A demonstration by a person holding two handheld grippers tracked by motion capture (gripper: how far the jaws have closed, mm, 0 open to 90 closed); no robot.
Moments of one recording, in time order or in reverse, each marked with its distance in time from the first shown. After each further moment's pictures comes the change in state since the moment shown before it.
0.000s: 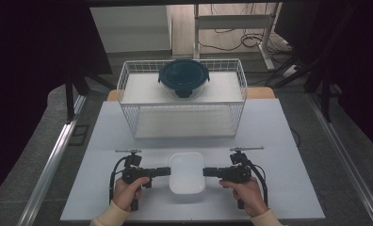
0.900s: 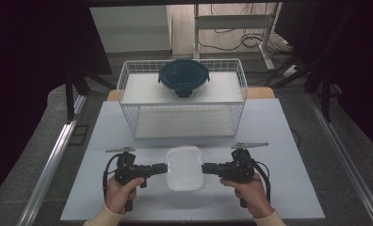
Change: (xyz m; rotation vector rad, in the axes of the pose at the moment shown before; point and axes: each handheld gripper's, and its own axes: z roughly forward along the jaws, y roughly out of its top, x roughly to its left) left arm -0.034 0.005 -0.027 -0.068 0.008 0.130; right arm 0.038 0.012 -0.020 -0.050 0.023 -0.168
